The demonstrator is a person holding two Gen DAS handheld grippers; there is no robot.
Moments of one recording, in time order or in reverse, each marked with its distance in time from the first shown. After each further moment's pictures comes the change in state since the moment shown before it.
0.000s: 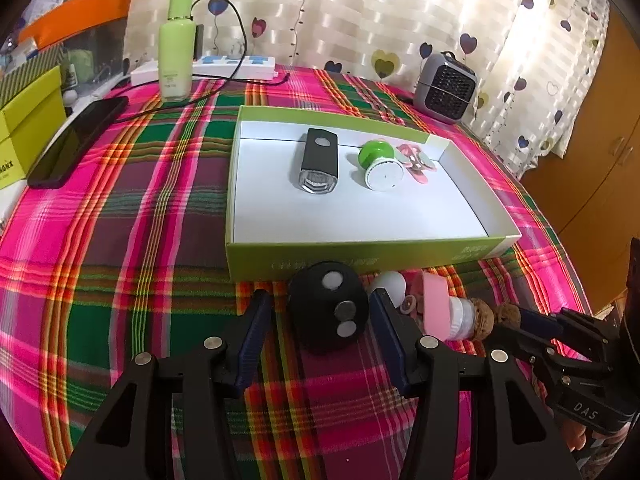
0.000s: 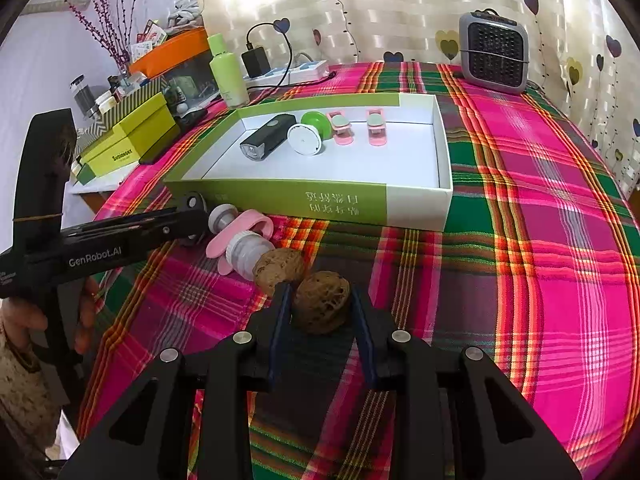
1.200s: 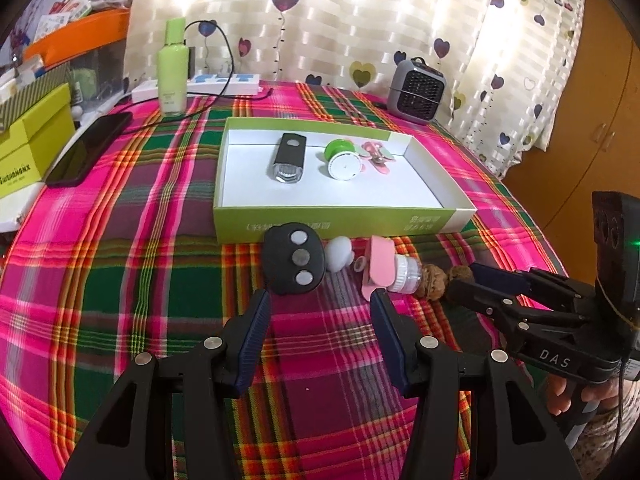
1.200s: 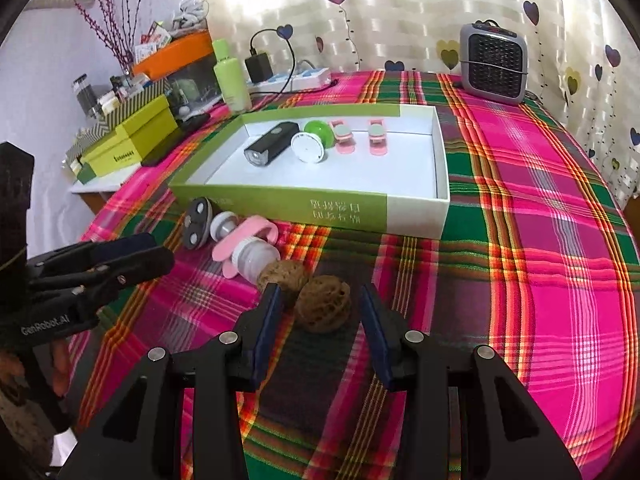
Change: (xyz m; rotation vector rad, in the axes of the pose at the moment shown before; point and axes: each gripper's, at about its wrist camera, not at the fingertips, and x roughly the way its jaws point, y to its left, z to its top) left arm -0.043 -0.023 -0.032 0.037 -0.050 -0.007; right arm -0.006 0.004 0.001 -0.020 -0.020 -0.018
